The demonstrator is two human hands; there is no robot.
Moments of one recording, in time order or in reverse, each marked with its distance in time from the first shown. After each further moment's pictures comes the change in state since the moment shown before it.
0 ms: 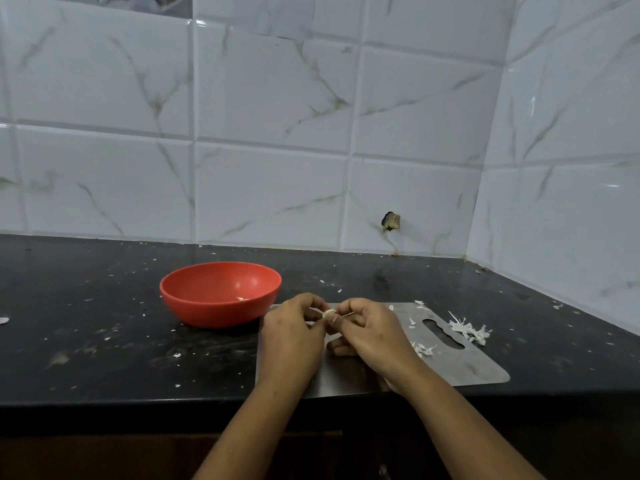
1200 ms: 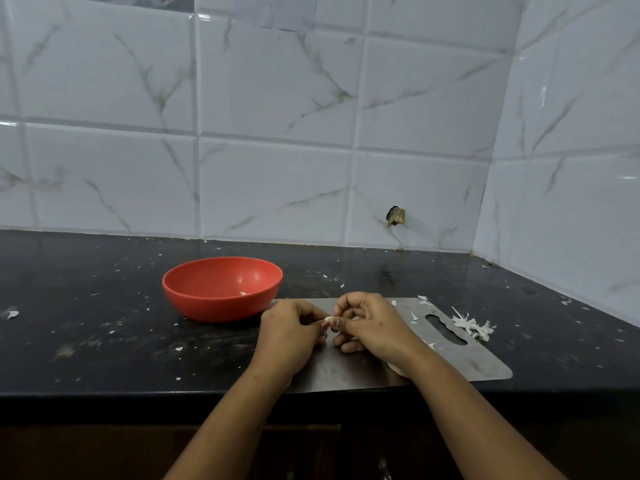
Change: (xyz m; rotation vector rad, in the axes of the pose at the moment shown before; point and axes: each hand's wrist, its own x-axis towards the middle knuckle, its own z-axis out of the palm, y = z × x) left_hand 0.004 -0.001 -0.004 -0.094 -0.120 -0.156; right_hand 0.014 0.001 -0.012 -0.044 -0.184 0.017
